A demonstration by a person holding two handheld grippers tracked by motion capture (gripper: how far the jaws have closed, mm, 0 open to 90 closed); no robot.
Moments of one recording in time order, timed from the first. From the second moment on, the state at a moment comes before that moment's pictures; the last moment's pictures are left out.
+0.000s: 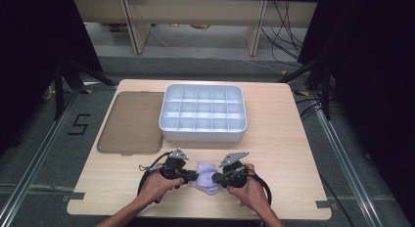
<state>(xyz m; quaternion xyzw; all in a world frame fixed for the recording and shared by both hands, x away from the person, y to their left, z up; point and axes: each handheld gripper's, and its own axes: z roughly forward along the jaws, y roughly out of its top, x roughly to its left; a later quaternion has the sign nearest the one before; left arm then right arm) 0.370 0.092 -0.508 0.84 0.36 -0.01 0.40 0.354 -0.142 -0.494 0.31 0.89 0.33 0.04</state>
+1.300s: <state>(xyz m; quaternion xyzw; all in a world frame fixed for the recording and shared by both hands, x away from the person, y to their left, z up) 0.368 0.104 -0.488 0.87 0.31 0.05 0.37 0.378 -0.115 -0.477 0.30 0.87 0.39 0.07</state>
